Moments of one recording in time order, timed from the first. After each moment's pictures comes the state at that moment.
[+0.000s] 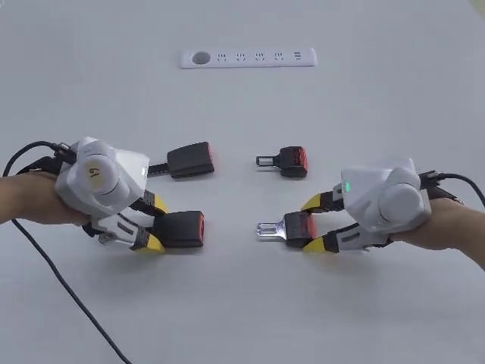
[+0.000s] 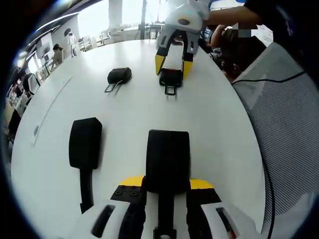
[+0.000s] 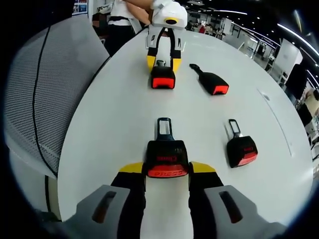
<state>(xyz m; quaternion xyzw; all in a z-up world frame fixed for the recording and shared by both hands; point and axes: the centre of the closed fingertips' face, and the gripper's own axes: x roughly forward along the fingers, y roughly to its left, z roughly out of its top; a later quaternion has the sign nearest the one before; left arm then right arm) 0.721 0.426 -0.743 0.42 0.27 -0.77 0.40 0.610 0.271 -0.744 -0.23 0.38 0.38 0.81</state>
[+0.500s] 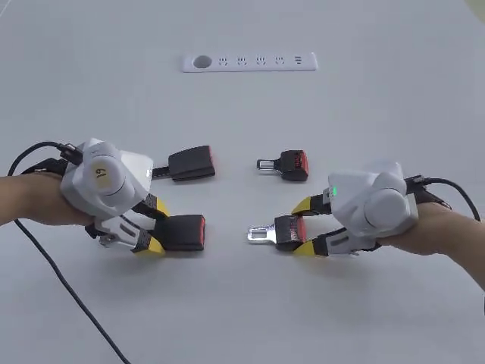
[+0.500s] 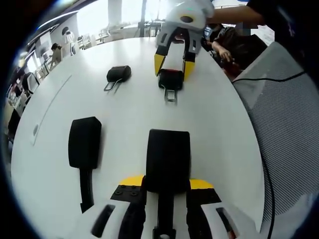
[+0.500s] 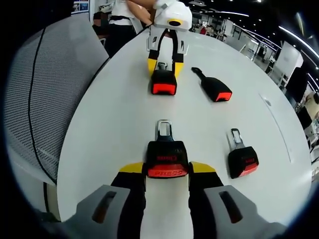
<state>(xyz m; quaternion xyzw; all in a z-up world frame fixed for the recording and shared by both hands) 0.721 0.425 -0.744 0.43 0.28 -0.76 0.39 0.621 0.286 -0.741 -0.23 0.37 0.38 0.81</state>
